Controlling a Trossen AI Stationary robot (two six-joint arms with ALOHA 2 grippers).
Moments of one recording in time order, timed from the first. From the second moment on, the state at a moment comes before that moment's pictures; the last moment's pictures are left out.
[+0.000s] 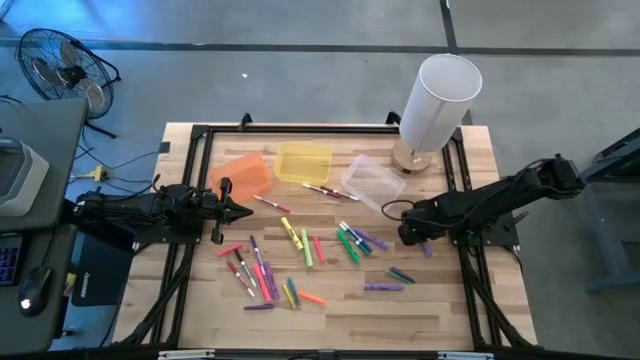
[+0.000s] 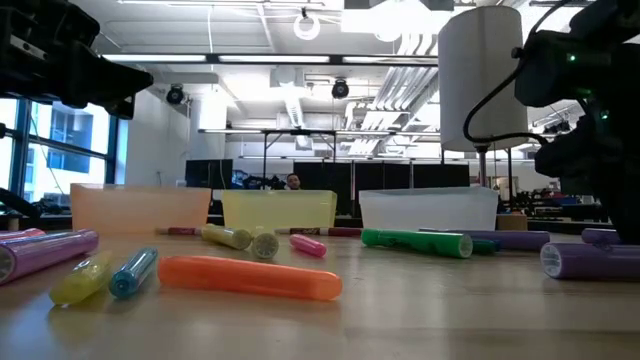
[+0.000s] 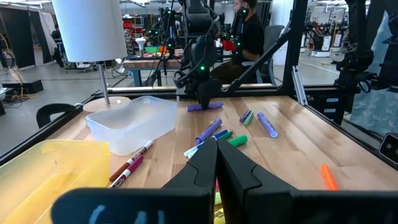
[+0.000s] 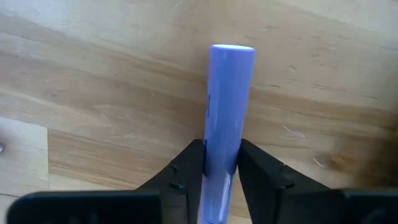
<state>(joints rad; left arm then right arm) -0.06 0.01 0.01 0.01 -0.02 0.02 0.13 1.22 0.44 -0.78 -0.07 1.46</state>
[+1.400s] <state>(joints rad) -0.06 0.01 0.01 0.01 -0.01 0.02 -0.26 1.77 1.39 -1.14 0.28 0.40</state>
